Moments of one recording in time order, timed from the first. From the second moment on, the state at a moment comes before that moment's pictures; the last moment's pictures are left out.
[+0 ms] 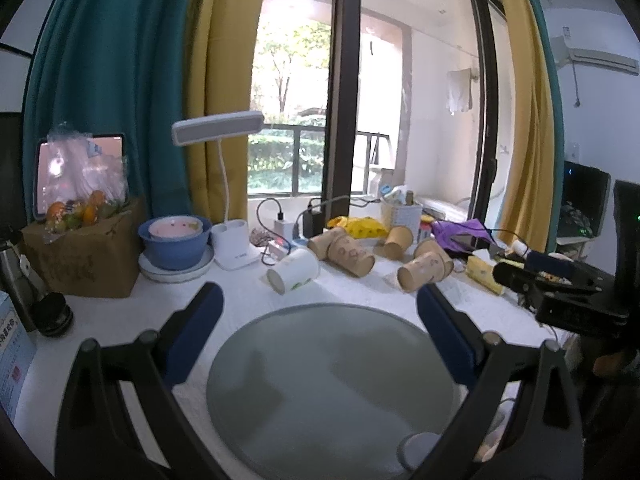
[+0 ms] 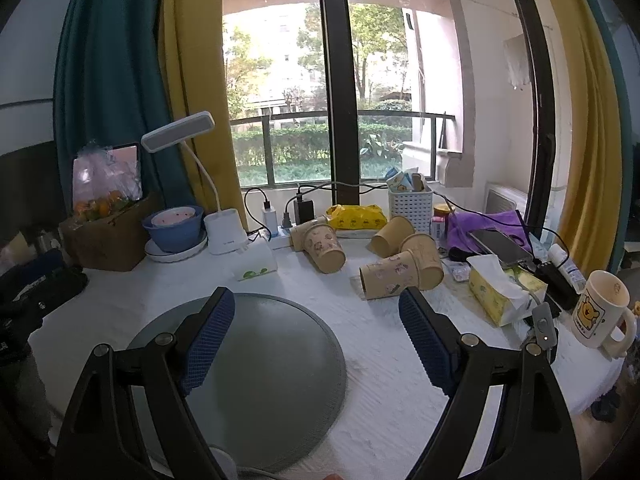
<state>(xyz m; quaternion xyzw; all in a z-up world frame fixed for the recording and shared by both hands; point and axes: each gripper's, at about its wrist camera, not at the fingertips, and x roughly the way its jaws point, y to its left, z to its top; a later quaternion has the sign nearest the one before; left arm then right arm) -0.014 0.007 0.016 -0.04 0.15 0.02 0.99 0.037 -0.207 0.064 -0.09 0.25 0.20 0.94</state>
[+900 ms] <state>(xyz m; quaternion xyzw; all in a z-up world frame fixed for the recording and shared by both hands) -0.020 0.009 0.018 -0.04 0.14 0.03 0.99 0.032 -0.207 0.070 -0.10 0.23 0.20 0.95</state>
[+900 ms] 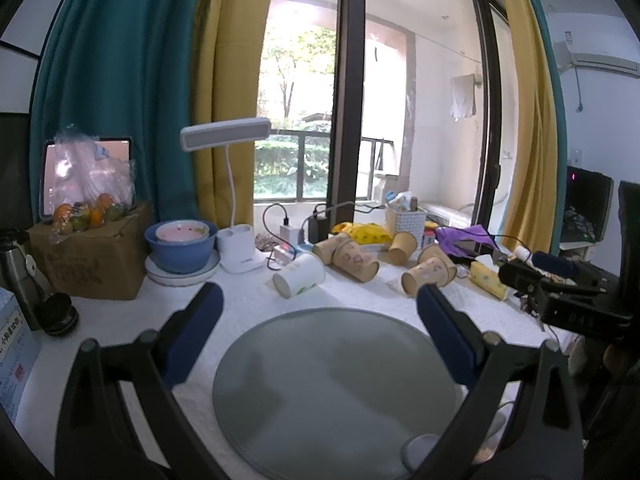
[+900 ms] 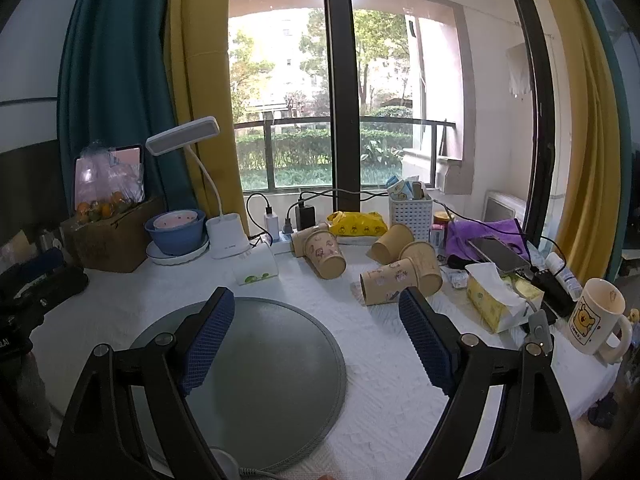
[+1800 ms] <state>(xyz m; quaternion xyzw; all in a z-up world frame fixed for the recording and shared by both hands) -0.021 0.008 0.019 -0.05 0.14 0.03 0.99 0.032 -0.205 0.068 -0.10 0.24 0.20 0.95</state>
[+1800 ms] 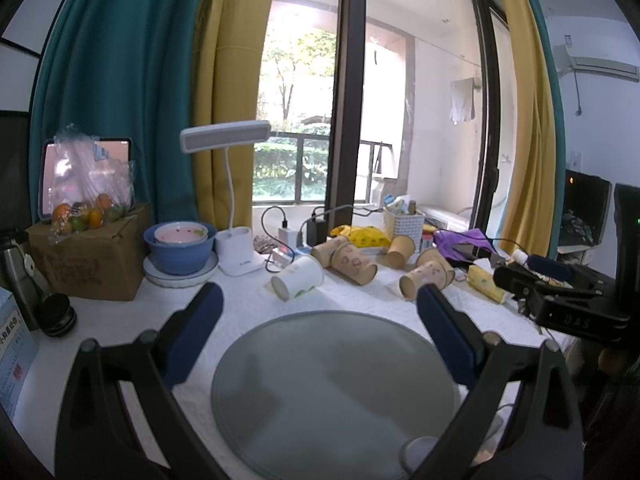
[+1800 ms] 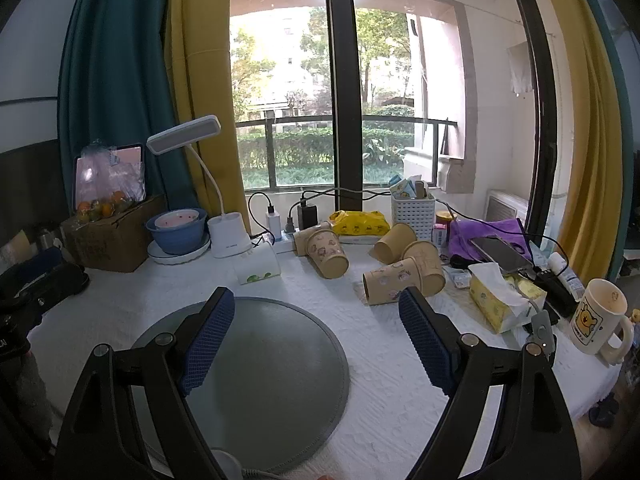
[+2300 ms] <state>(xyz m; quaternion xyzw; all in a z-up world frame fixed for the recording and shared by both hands) 0.002 0.012 0.010 -0.04 0.17 0.02 0.99 0.056 -0.201 0.057 -0.09 0.26 0.20 0.94</state>
